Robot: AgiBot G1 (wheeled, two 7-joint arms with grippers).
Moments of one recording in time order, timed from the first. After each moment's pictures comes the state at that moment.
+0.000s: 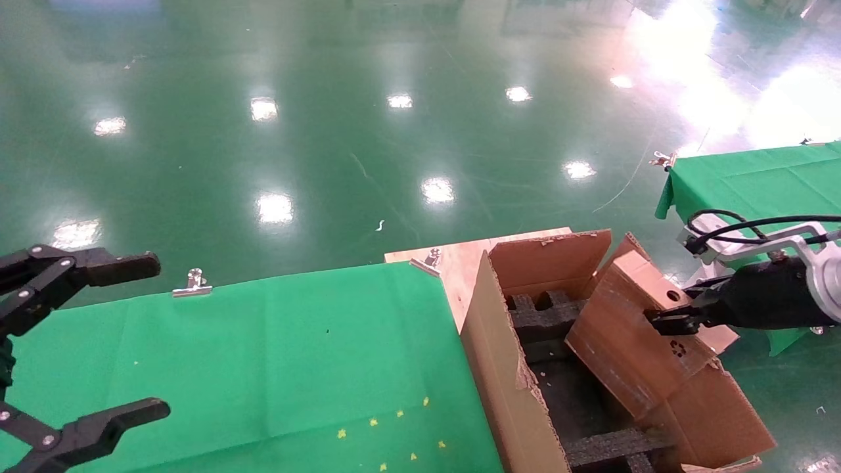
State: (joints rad) left arm -1.09 0.59 0.33 -1.27 0.69 1.47 -0.16; right arm 1.99 -0.27 -1.61 1.12 -1.45 -1.06 0.96
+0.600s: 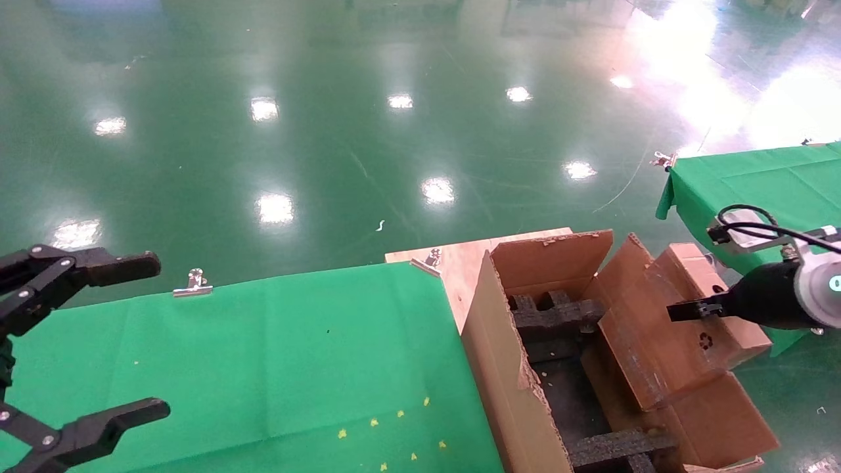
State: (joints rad) left arm -1.09 0.59 0.33 -1.27 0.69 1.47 -0.16; right arm 1.96 -0.29 -1.68 1.33 -1.86 -0.99 1.69
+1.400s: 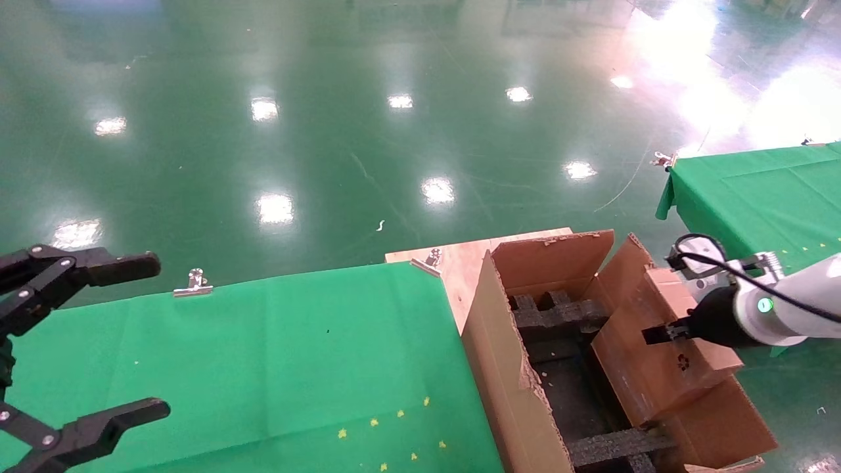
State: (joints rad) left arm -1.09 0.59 0.33 -1.27 0.69 1.47 -0.16; right arm 1.85 -0.41 -1.74 1.35 -2.05 -0.96 1.95
